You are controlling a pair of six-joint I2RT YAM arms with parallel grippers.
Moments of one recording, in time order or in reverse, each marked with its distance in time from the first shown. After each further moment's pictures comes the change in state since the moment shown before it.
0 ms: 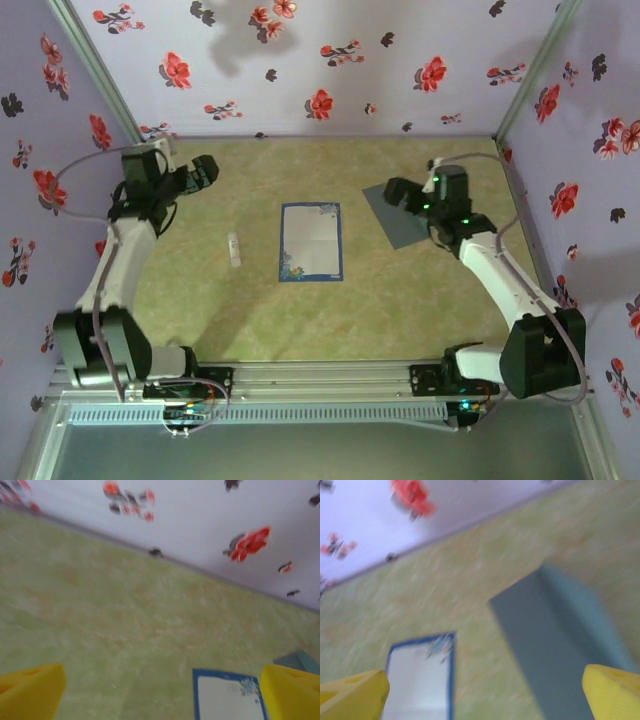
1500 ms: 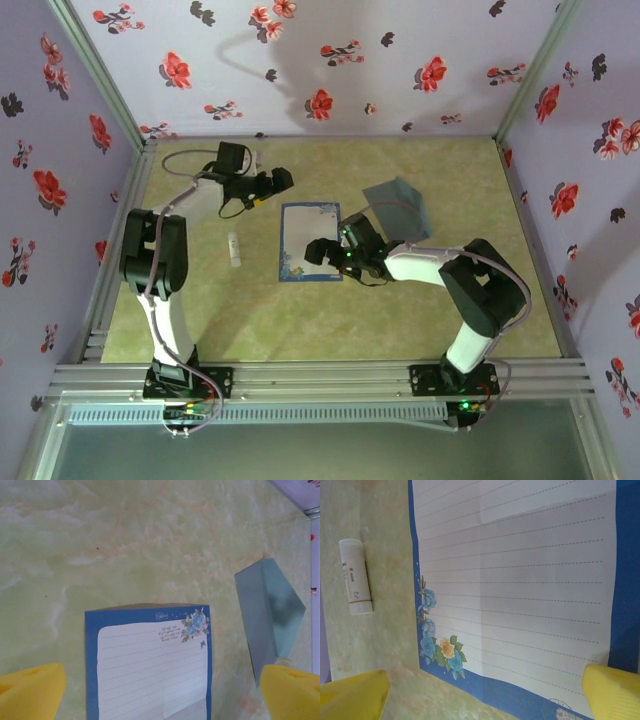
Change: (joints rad) left arm -0.282 0.555 0.246 0.007 0.199 -0.198; right arm 0.441 0.418 -0.134 0.315 -0.174 0.383
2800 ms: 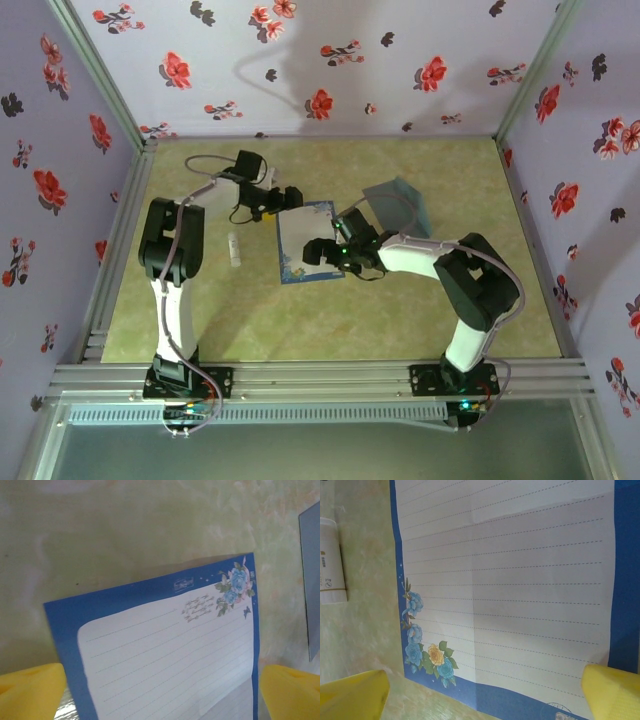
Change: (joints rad) left arm -0.052 0.160 0.095 -0.148 0.010 0.151; right arm 0.000 0.051 0.113 -0.162 0.013 -0.137
